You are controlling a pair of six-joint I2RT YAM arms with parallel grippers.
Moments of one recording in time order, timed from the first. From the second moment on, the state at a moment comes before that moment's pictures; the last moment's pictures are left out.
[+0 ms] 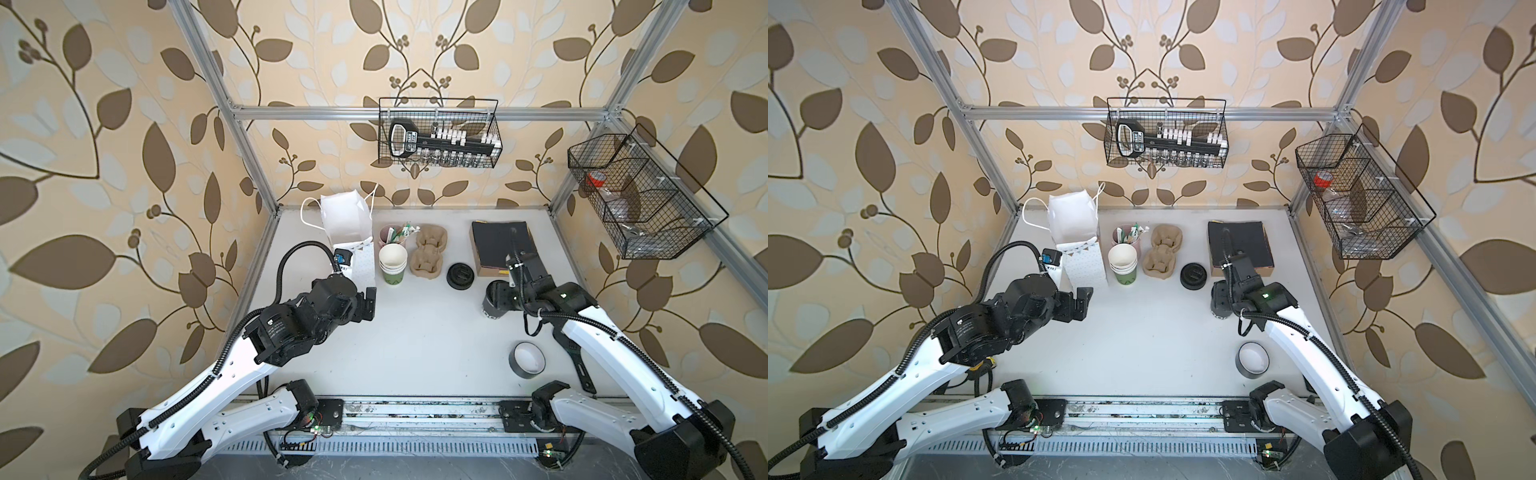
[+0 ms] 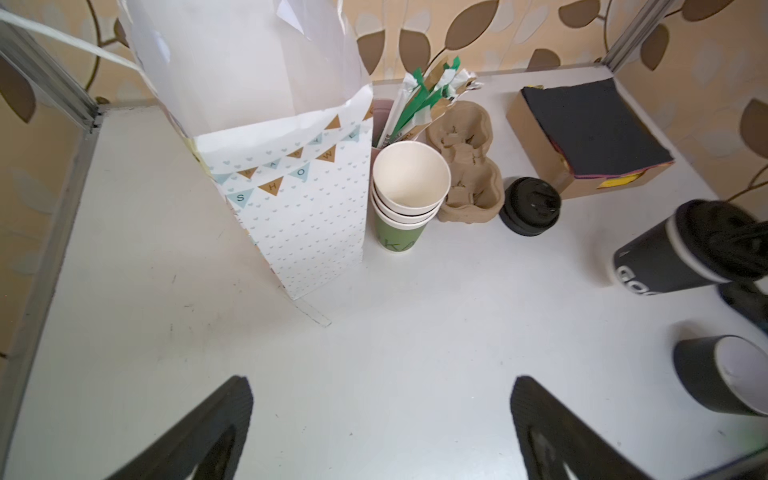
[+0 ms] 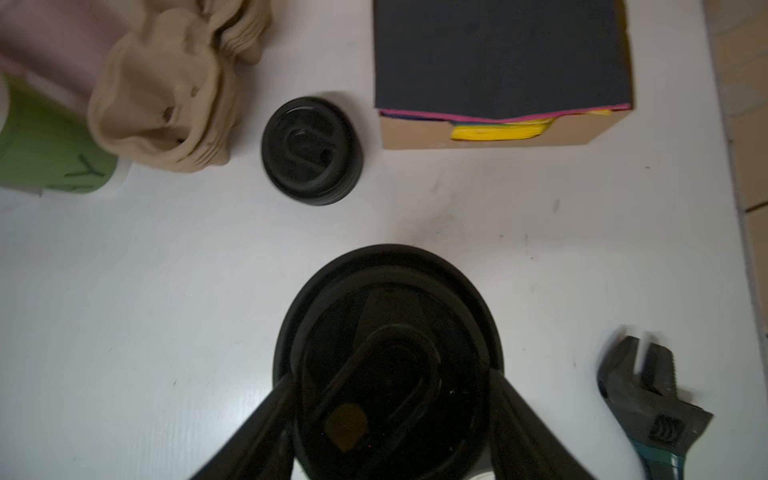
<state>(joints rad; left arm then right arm) -0.85 0.87 1.07 -0.92 -0.46 -0.47 0.32 1.07 0.96 -0.89 0.25 0.37</state>
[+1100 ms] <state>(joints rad) -0.84 0.84 0.99 -0.91 -0.48 -0.41 0.10 1.25 0.96 -0.76 0.26 0.37</state>
